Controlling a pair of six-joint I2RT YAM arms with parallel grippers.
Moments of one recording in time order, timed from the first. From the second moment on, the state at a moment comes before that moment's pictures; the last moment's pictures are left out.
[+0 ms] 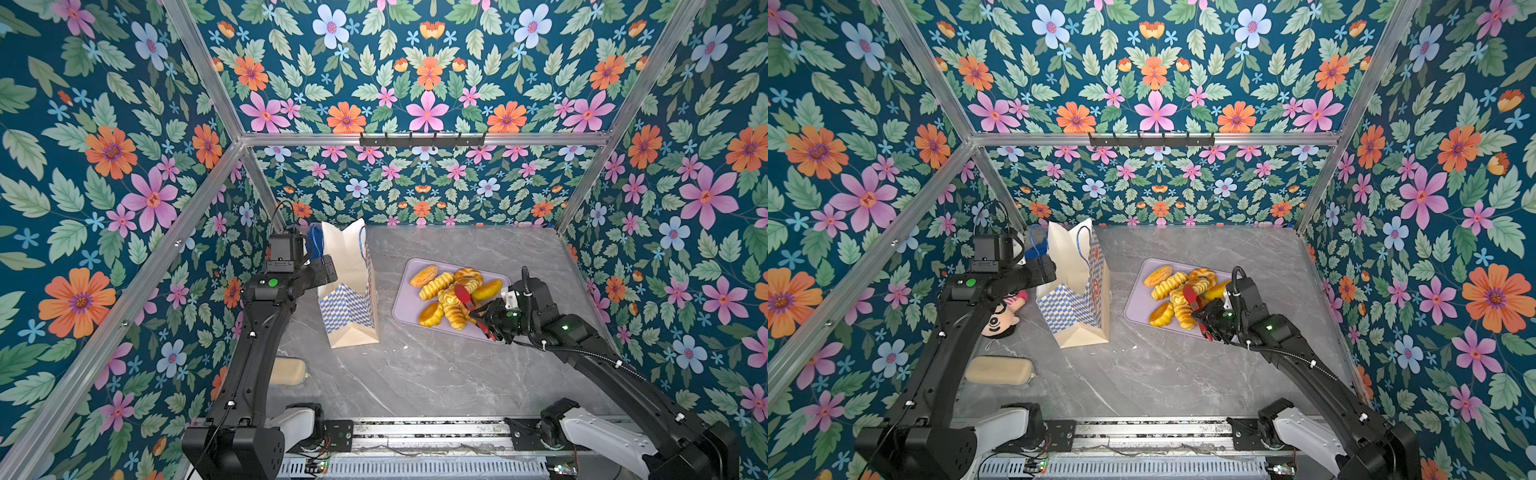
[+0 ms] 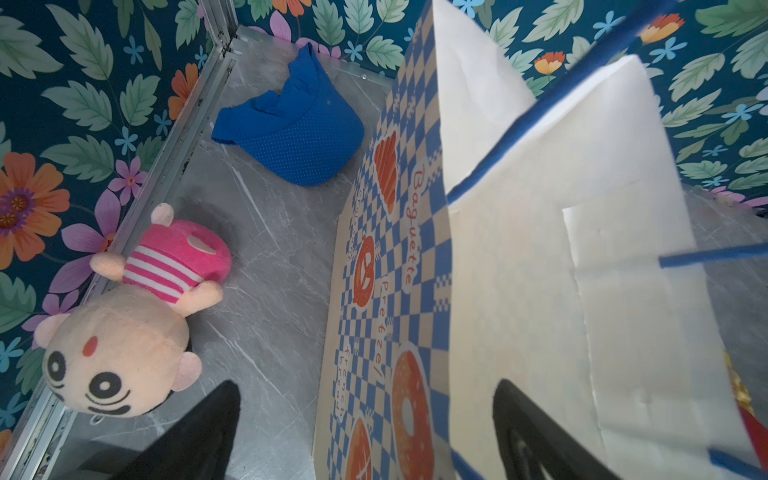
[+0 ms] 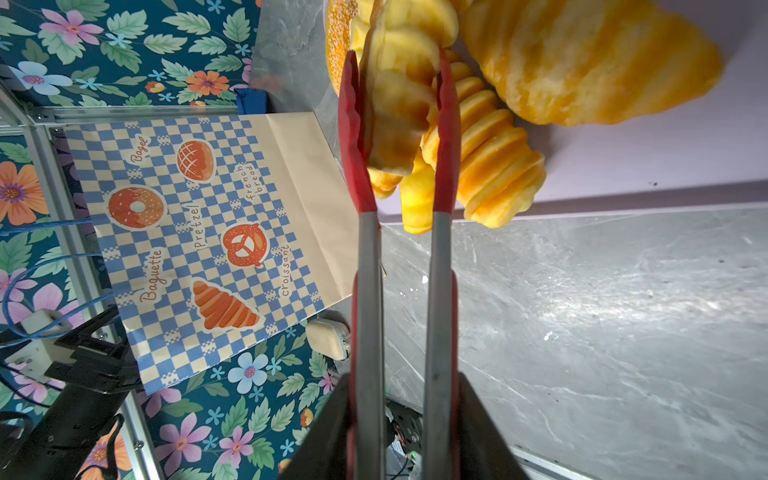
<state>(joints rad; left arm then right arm) -0.07 1.18 1.30 -0.86 -0.02 -0.29 0.45 0.99 0.81 -0.57 -0.38 1.20</state>
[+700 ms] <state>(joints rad) -0.07 1.19 1.29 -0.87 -0.02 -0.30 0.51 1.10 1.33 -0.82 -0.29 0.91</state>
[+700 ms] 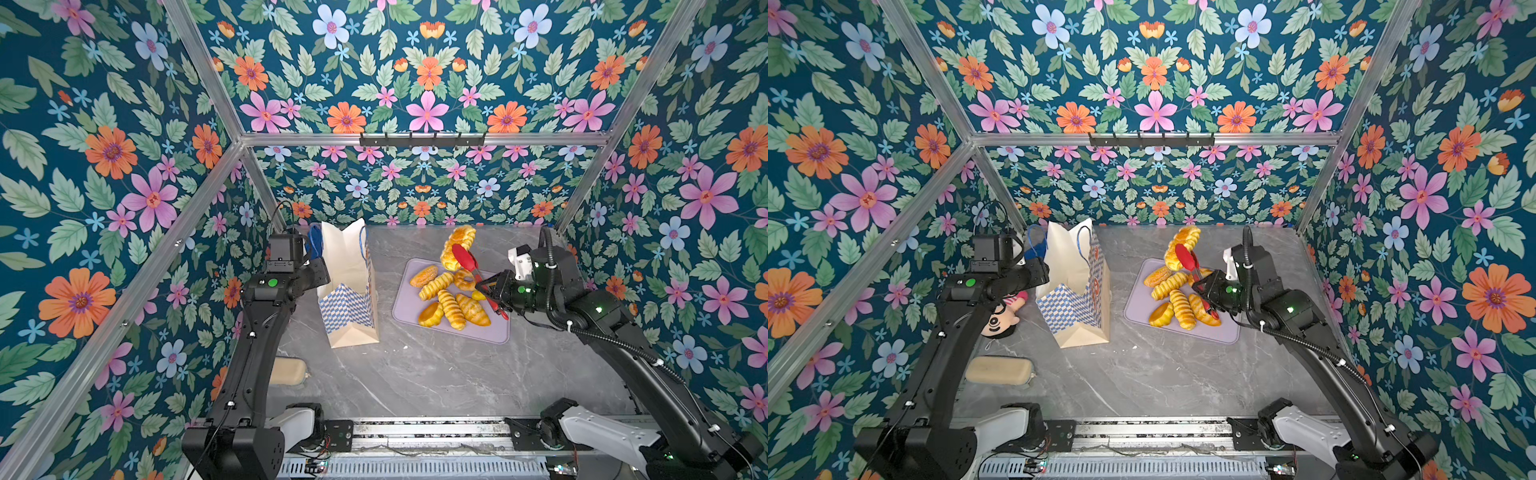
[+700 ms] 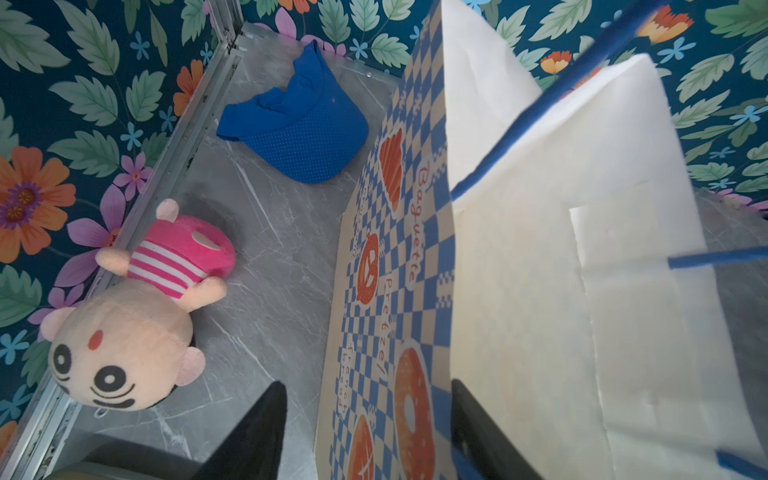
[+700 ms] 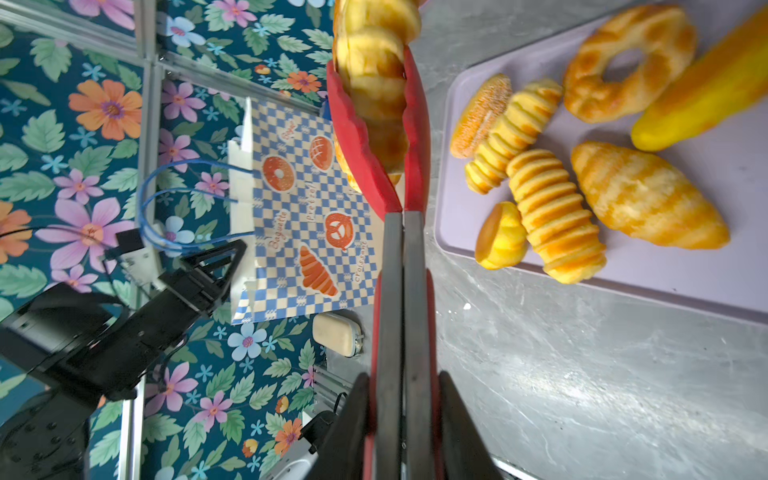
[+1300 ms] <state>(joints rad) -0.07 1.15 1.25 -0.87 0.01 -0.32 0.85 1.64 2.20 -0.96 -0.22 0.65</state>
